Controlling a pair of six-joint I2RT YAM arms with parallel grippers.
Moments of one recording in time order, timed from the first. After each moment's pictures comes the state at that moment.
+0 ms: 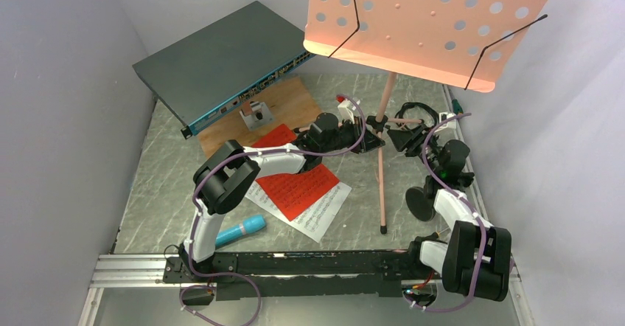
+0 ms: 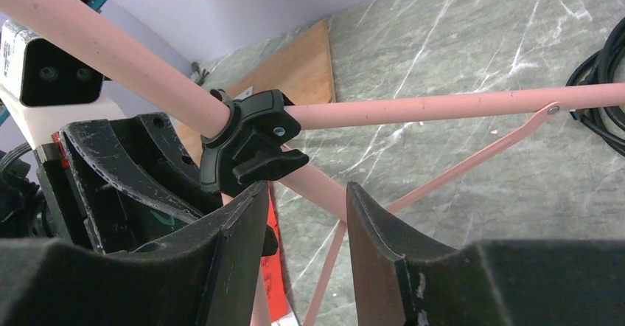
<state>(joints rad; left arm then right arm) -0.87 2.07 1.36 0.63 0.34 -0.79 -0.20 1.14 0.39 0.71 -0.66 0.60</state>
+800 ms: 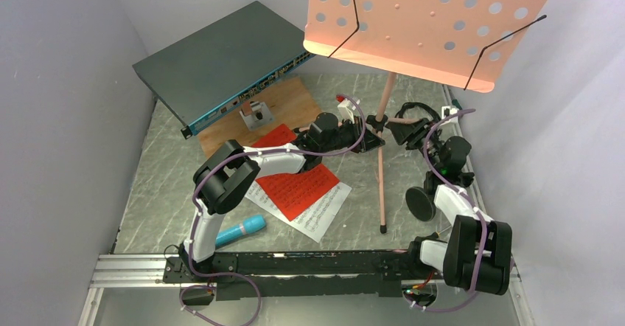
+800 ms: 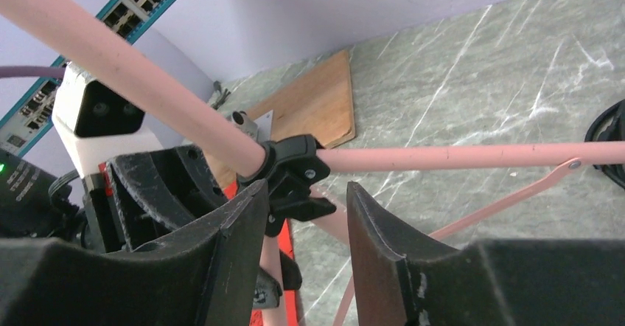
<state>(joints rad) -0.87 2.07 1.36 0.63 0.34 -0.79 -0.19 1.17 0.42 0.81 -0.67 0.66</state>
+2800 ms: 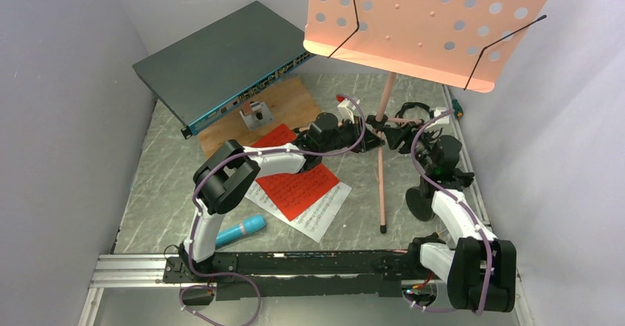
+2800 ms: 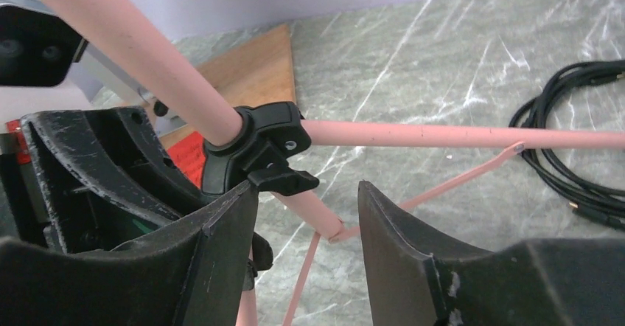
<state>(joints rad) -0.87 2.07 1.36 0.63 0.34 -0.79 -0.07 1.05 0.45 0.51 -0.46 0.38</state>
